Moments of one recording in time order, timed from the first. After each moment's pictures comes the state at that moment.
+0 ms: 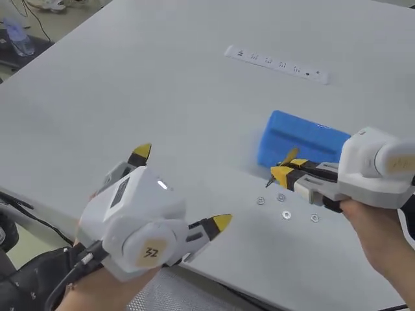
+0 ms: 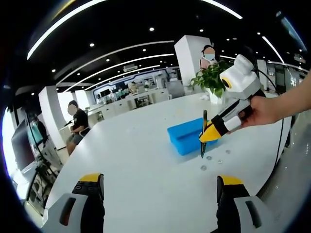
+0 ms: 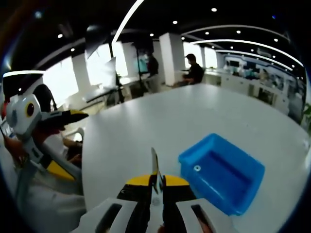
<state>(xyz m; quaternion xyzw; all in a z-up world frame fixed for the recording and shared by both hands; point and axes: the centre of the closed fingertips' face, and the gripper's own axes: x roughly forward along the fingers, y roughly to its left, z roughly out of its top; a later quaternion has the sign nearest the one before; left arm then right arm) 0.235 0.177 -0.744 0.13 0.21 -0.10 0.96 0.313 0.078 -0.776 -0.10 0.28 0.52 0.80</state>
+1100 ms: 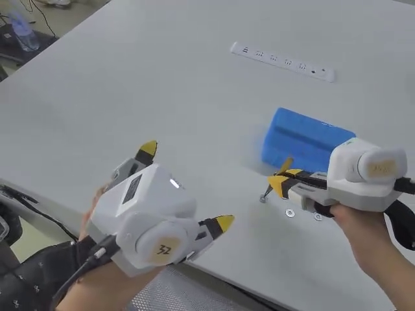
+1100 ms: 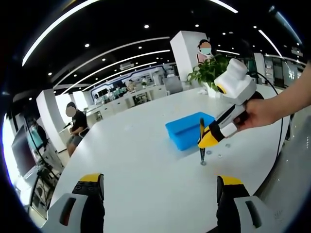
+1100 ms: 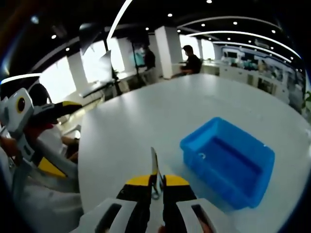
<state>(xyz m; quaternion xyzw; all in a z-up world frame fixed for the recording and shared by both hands) 0.234 0.175 -0.751 0.16 0.22 -0.10 0.96 0.313 0.079 -0.804 -0.09 0.31 0.51 0.80</state>
